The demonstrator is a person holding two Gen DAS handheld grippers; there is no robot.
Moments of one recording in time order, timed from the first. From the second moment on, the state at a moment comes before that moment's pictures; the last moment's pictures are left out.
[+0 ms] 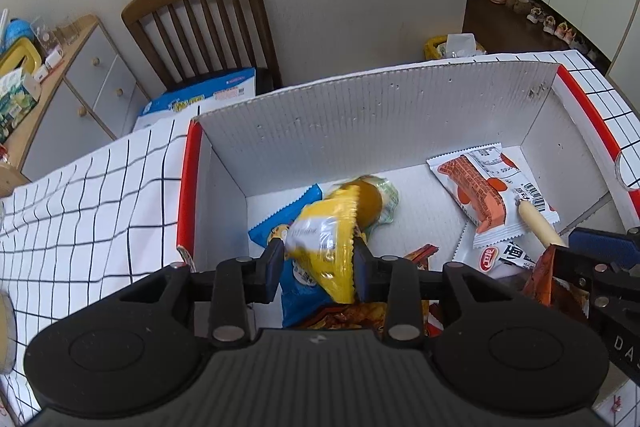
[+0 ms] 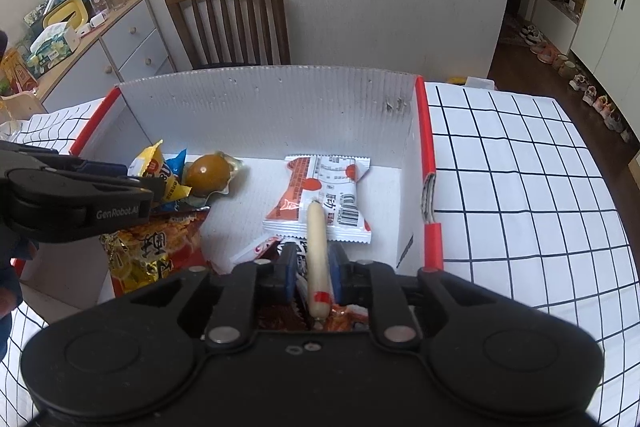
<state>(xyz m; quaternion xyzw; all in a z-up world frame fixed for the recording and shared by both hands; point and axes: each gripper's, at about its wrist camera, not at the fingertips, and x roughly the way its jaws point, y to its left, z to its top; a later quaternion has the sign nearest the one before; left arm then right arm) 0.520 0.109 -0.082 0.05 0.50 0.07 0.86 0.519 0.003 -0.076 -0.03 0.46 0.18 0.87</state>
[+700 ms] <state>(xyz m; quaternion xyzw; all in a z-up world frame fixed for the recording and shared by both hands) 0.475 0.125 -0.030 0.00 0.45 0.05 0.89 0.493 -0.008 -0.037 -0.02 0.43 0.17 0.89</state>
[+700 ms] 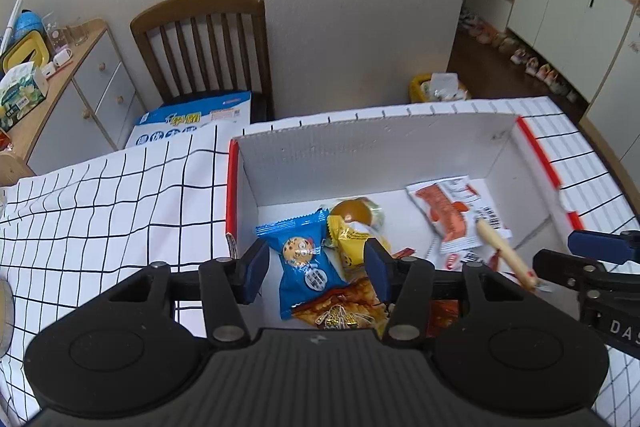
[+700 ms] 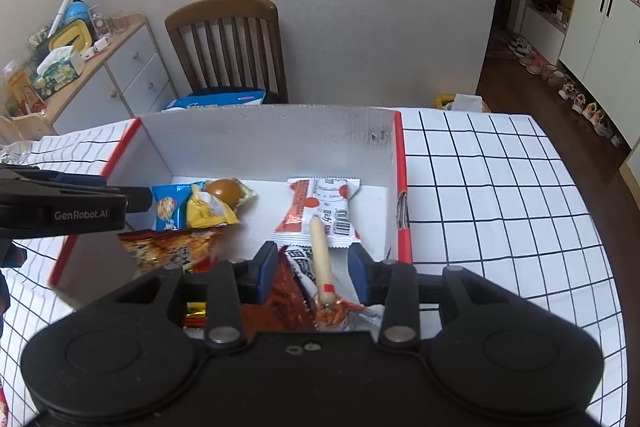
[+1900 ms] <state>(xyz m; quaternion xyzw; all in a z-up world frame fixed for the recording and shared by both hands) 0.300 0.121 0.041 -0.01 0.36 -0.02 0.93 0.339 -0.019 0.034 0.05 0.34 0.19 0.92</state>
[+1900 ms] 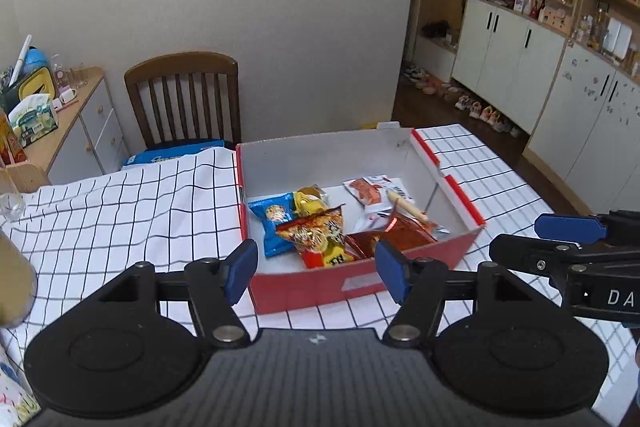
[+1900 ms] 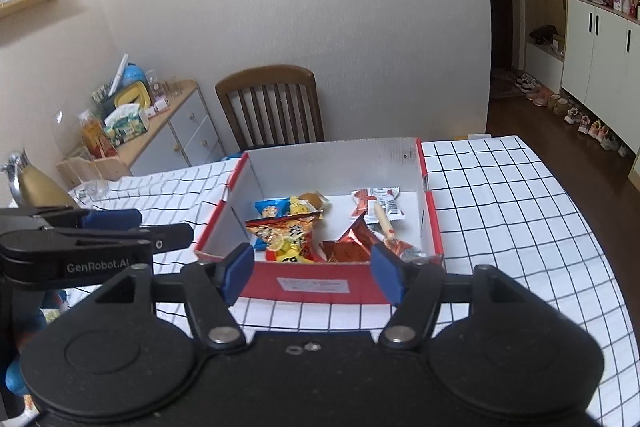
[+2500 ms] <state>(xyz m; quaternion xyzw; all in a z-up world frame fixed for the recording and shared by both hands) 0.228 0.124 0.038 -0.02 0.34 -0.02 0.94 0.268 -0.024 0.040 0.03 0.28 0.21 0.94</state>
